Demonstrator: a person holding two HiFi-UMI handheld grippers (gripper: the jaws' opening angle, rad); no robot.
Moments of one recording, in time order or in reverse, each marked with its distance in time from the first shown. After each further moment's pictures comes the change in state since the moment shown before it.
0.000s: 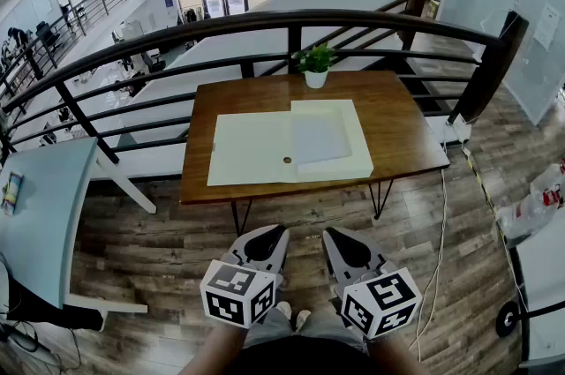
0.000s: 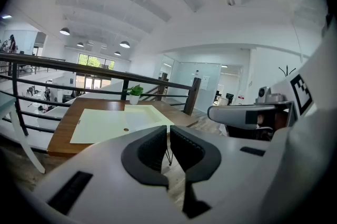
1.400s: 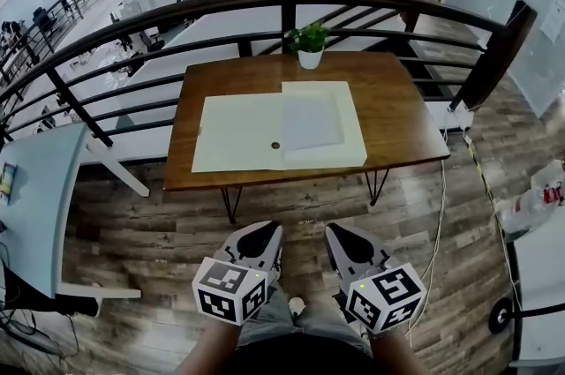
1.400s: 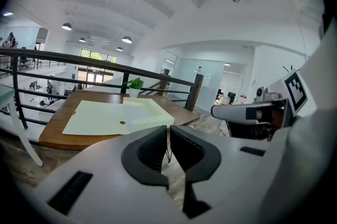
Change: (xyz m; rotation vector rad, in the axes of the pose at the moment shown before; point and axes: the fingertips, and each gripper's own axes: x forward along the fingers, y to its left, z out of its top) left arm 0.031 -0.006 -0.025 -0.033 0.037 0.021; right arm -0.002 -0.045 -0.022 0.058 0.049 0.040
